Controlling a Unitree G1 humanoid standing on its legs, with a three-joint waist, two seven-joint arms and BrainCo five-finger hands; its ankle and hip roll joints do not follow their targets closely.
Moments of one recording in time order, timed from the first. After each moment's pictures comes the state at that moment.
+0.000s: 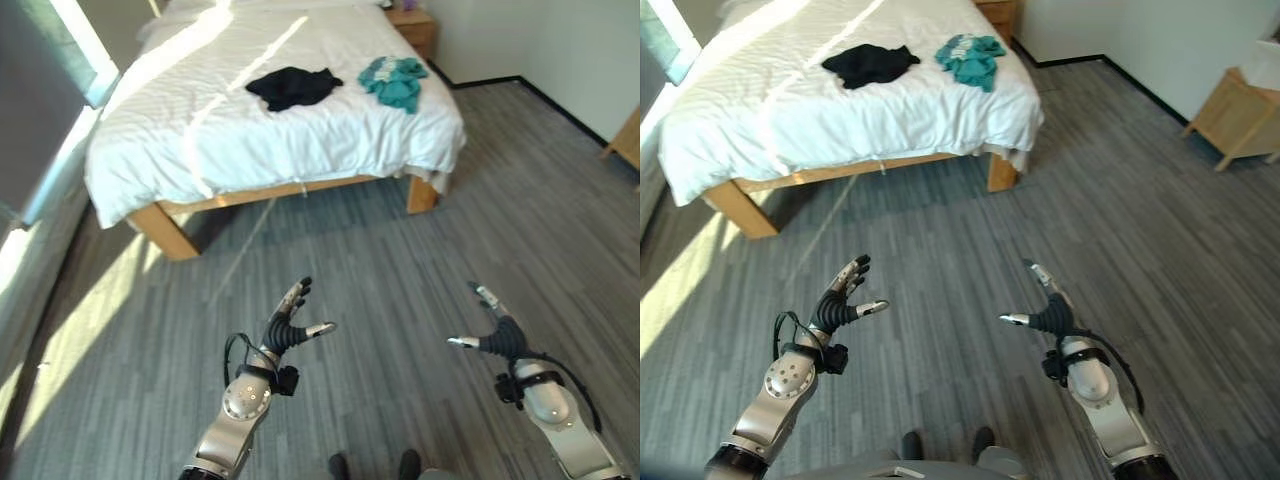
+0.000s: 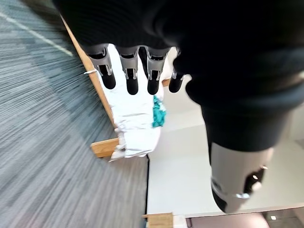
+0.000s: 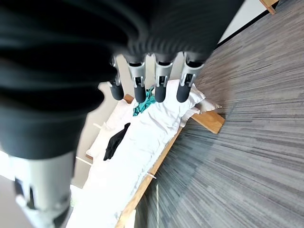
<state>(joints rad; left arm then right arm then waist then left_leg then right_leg) 0.02 0.39 -0.24 0.18 -0.12 -0.19 0.10 0.13 -0.48 0.20 0.00 -0.15 -0.20 -0.11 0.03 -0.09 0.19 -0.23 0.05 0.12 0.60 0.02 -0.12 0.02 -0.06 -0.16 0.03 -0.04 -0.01</state>
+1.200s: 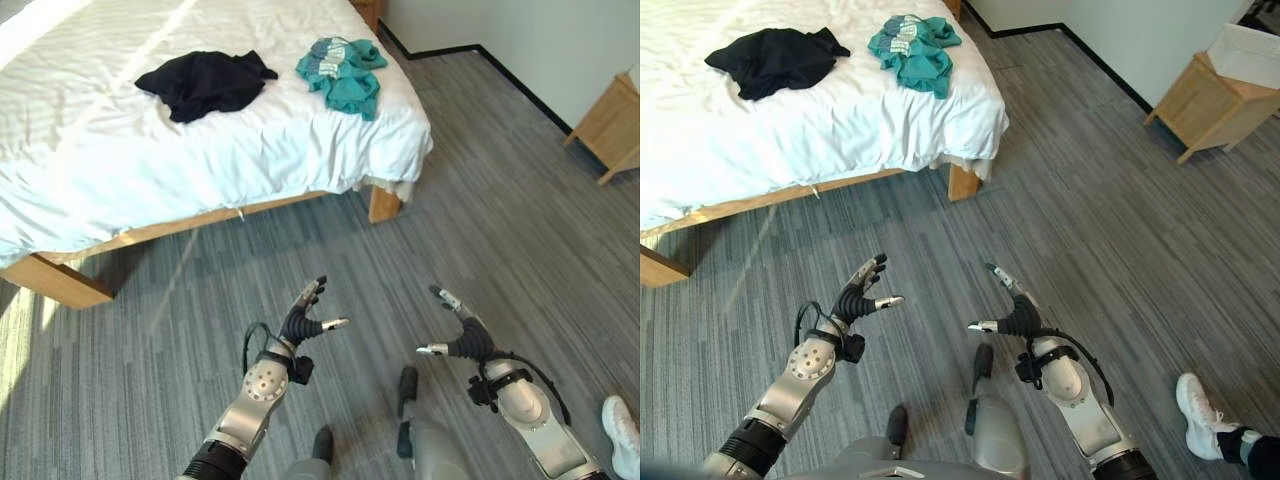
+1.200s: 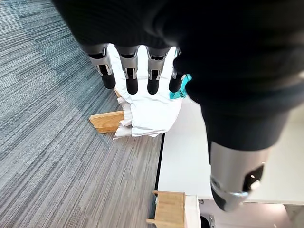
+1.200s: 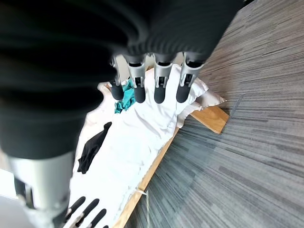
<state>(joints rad) 0.00 0.36 -0.33 0.23 -0.11 -0.18 0.09 0.16 -0.44 0.27 -0.02 -0.19 -0.17 -0.06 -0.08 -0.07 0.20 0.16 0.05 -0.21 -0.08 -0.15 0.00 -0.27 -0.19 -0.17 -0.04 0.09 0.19</state>
